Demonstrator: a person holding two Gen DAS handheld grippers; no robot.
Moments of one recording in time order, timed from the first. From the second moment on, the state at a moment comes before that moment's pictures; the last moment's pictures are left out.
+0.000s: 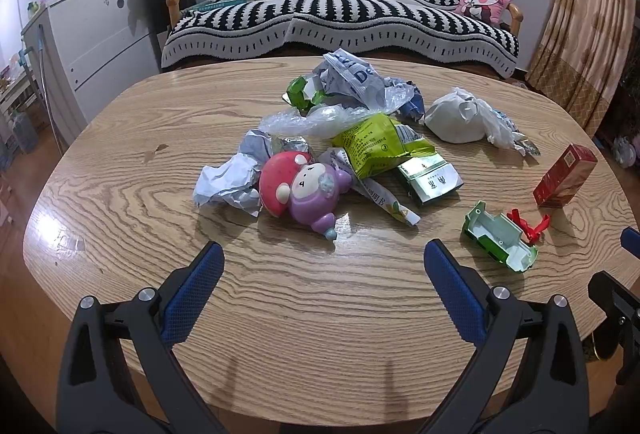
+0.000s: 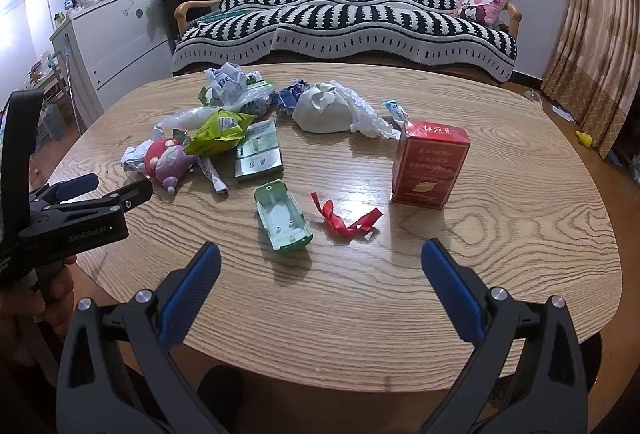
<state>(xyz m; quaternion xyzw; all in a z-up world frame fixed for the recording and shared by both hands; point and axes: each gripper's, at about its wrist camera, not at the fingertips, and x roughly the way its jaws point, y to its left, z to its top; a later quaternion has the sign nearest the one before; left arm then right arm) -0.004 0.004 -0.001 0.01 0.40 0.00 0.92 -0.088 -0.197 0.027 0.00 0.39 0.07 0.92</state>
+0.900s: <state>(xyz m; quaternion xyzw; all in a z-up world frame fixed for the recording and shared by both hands) -0.001 0.024 0.003 -0.01 0.40 0.01 0.92 -0.085 -0.191 0.025 0.00 0.40 0.08 0.91</state>
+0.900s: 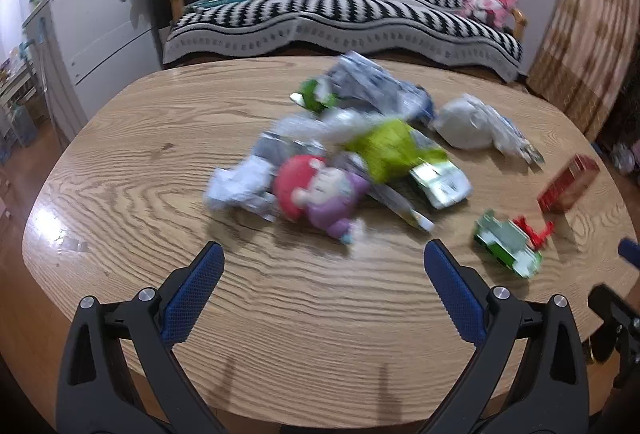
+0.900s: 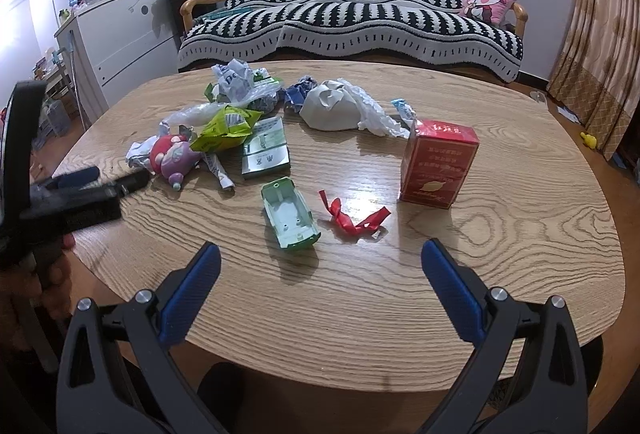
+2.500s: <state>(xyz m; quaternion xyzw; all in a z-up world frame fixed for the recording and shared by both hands) 0.097 0.141 -0.016 -0.06 0.43 0.05 0.90 0.072 -0.133 -0.009 -0.02 0.45 0.10 0.89</state>
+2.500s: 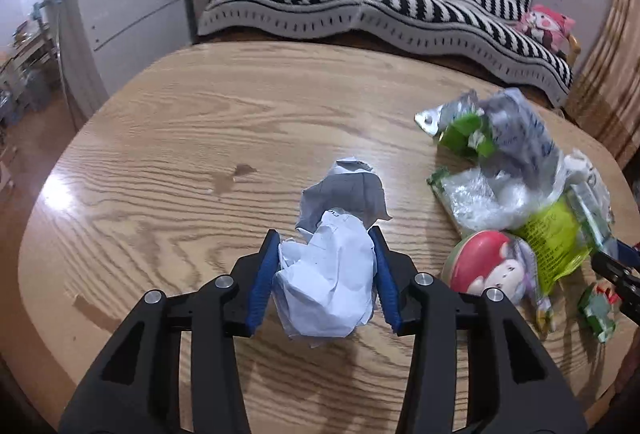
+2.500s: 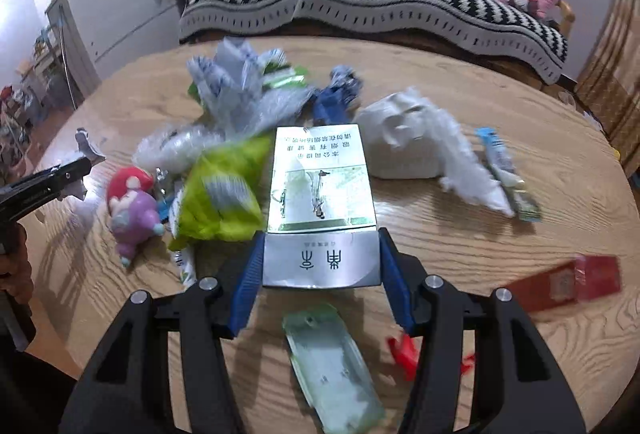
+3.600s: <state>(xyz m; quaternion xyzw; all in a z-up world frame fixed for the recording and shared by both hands) -0.090 -0.474 -0.016 0.12 0.37 -0.48 0.79 -0.281 -0.649 -0.024 0.22 0.41 -0.31 0.83</state>
